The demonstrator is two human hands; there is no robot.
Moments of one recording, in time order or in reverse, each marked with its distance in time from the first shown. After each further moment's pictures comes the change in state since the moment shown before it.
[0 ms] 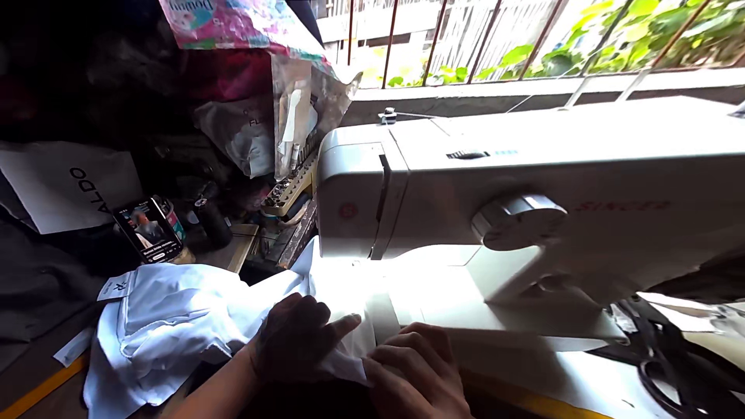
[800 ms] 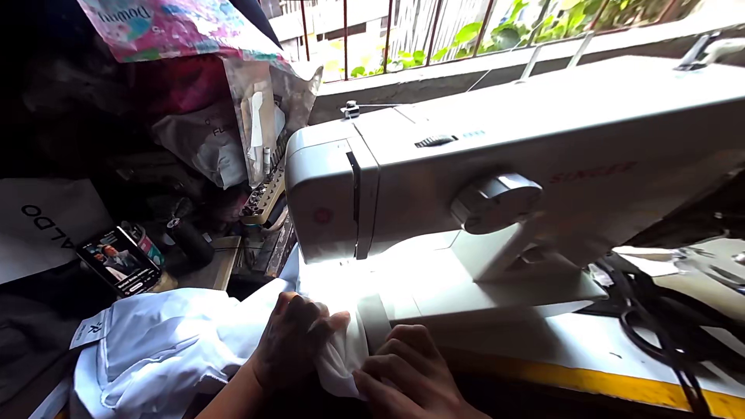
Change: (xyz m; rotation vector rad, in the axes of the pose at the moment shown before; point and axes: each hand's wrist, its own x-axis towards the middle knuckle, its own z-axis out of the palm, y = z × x) left_hand -0.018 -0.016 0.026 -0.050 -0.029 -0.023; right_hand -0.007 -0.006 0.004 0.025 -0.070 0.008
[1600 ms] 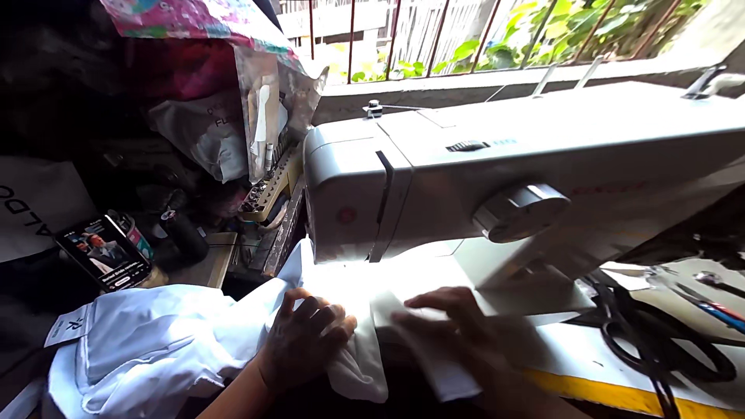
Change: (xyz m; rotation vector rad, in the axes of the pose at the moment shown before) left_hand 0.004 0.003 0.009 -0.001 0.027 0.028; right_hand 0.002 0.058 -0.034 -0.096 -0.043 0.084
